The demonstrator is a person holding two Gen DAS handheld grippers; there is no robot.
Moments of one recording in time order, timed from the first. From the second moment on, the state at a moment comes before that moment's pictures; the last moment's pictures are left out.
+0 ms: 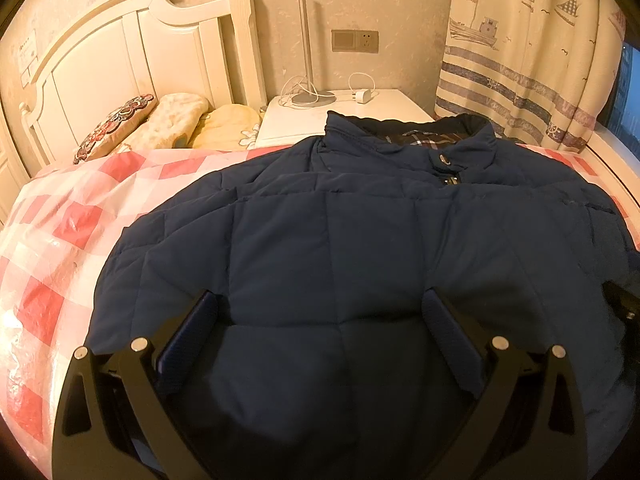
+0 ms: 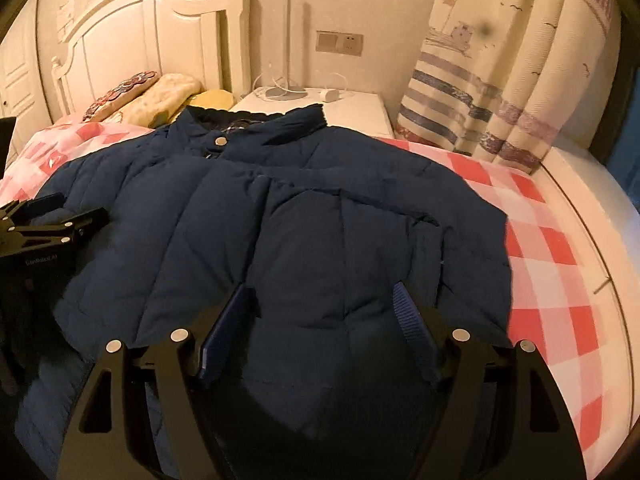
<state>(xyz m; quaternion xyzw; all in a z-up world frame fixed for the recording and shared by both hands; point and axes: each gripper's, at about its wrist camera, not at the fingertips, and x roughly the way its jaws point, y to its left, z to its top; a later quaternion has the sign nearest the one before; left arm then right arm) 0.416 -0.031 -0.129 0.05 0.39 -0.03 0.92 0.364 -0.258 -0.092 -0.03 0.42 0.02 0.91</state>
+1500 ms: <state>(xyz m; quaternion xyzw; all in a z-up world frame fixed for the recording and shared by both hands) 0.257 0.045 -0.137 0.04 0.46 -0.01 0.89 0.247 -0.266 -0.102 -0.05 0.47 0.04 0.88</state>
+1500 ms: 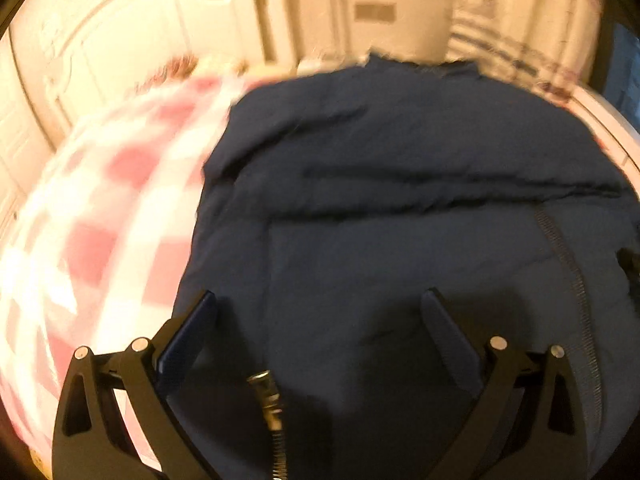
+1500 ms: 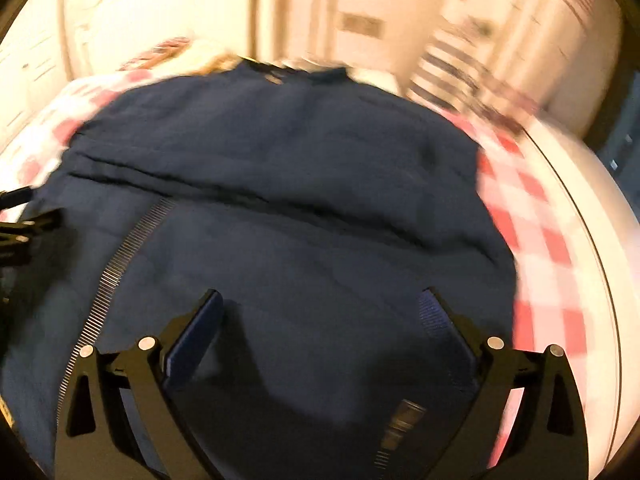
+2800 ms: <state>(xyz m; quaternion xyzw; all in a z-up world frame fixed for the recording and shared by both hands) 0.123 0.023 -0.119 0.06 0.41 -0.08 0.91 0.123 -0.239 -0.091 -0.05 0.42 0.12 0.90</state>
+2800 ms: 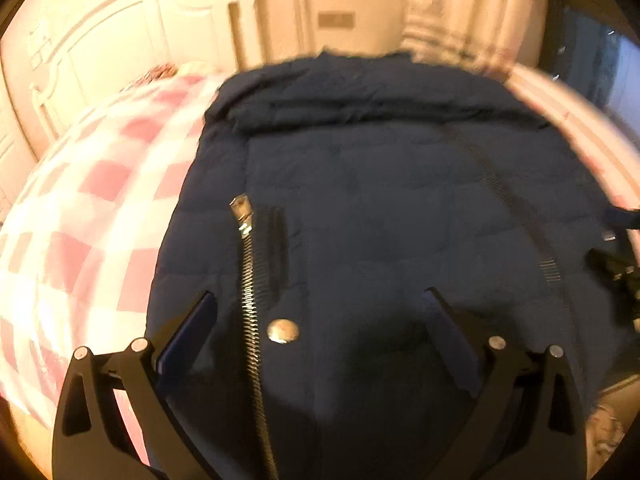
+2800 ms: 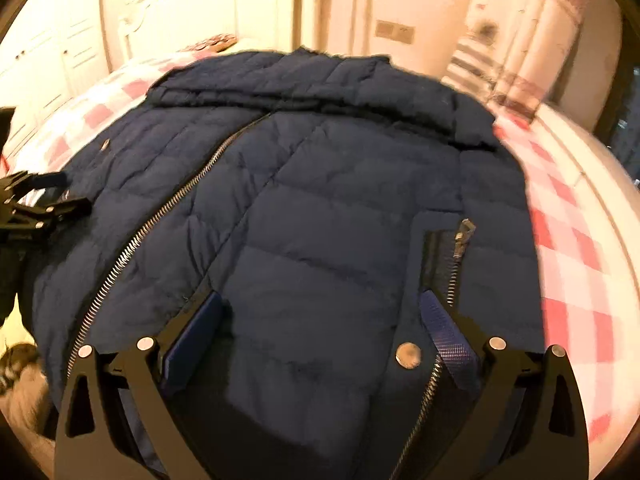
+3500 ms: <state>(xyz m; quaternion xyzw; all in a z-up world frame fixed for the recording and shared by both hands) 0.071 0.032 -0.150 0.09 0.39 -0.12 0.91 0.069 -0.251 -0.114 -0.06 0.39 0.15 0.91</state>
